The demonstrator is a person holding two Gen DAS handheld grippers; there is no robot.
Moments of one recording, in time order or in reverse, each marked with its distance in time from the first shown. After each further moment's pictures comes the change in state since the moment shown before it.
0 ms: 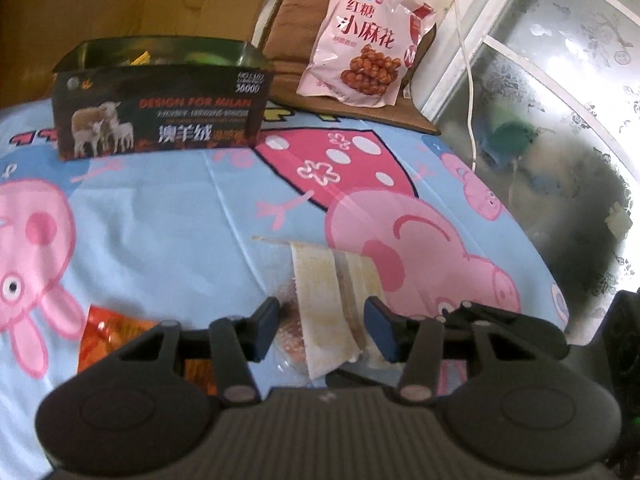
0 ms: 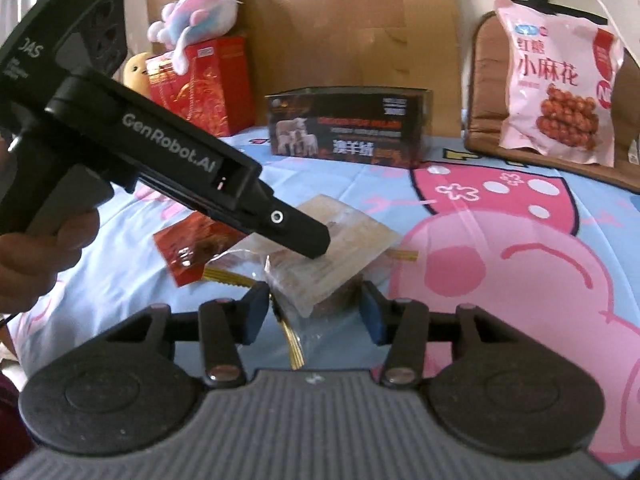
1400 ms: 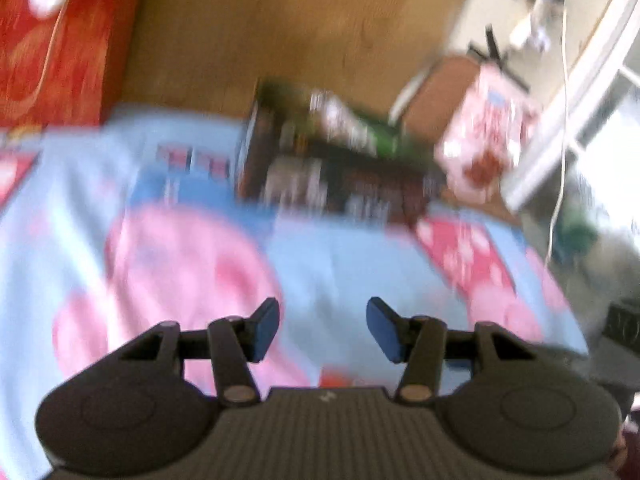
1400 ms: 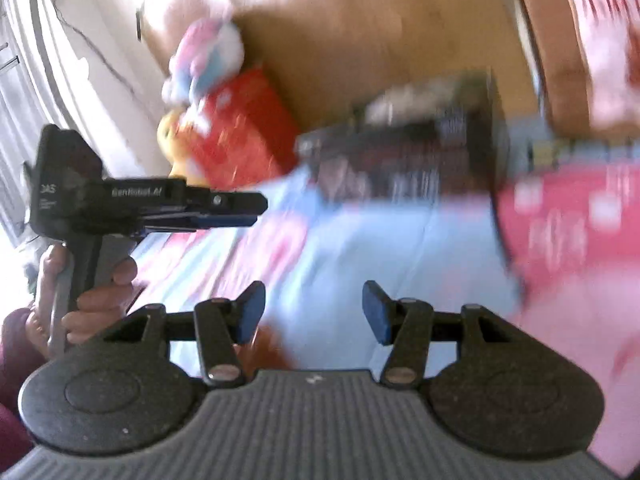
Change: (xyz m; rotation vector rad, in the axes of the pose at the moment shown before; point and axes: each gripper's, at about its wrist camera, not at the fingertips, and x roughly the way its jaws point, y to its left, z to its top) left arm -0.049 0.137 0.006 -0.204 -0.124 0.114; right arm 0.034 -0.031 0.044 0.240 0.110 0.400
